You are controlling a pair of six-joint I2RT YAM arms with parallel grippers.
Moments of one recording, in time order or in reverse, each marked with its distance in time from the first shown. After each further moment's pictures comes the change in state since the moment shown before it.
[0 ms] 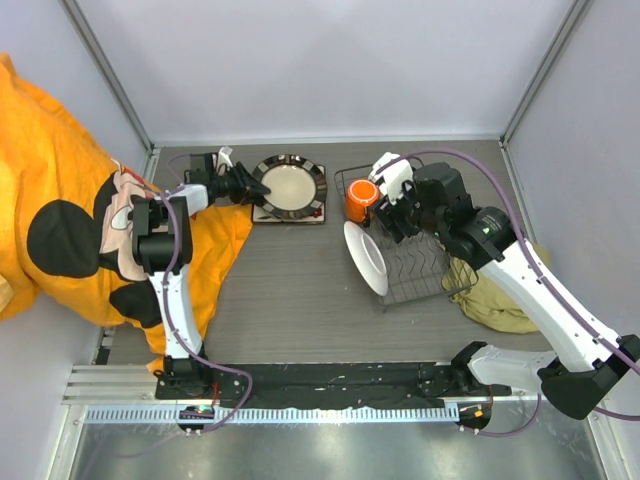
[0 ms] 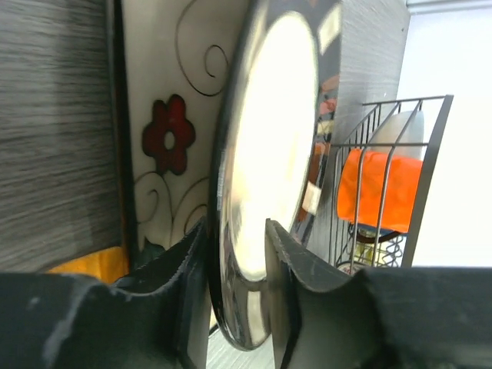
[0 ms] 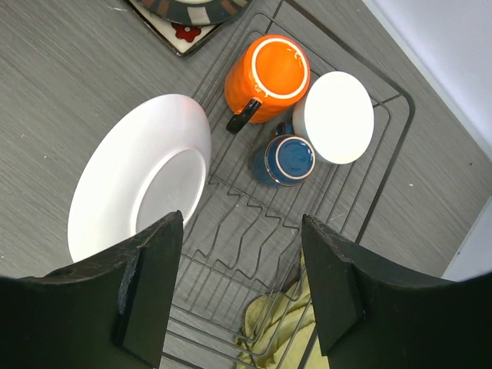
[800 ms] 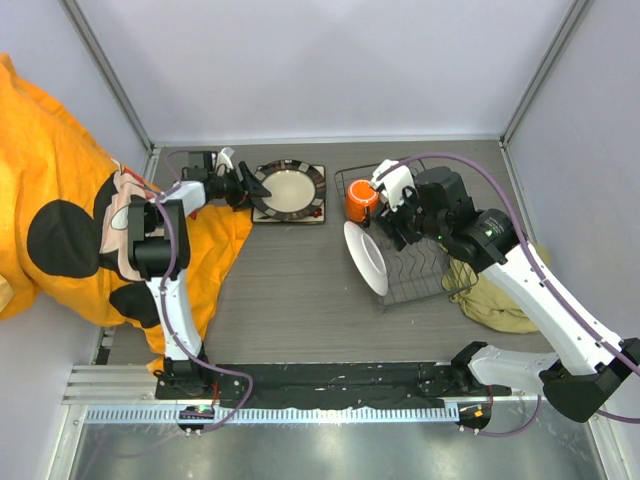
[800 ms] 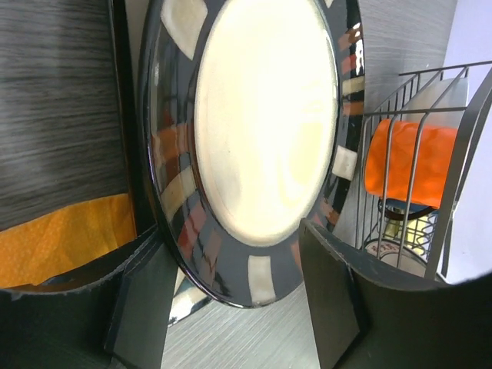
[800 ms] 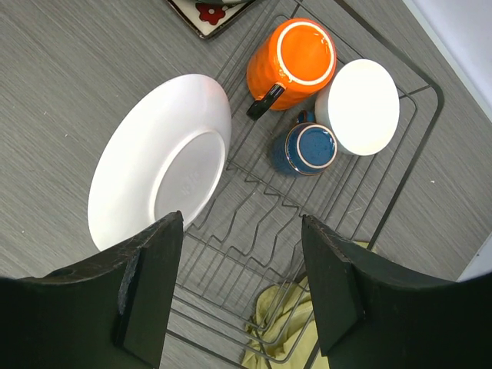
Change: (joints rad) left arm -0.003 -0.075 -0.010 -0.182 -0.050 0.164; right arm 0.000 -0.018 -0.013 -0.053 -0.053 0.004
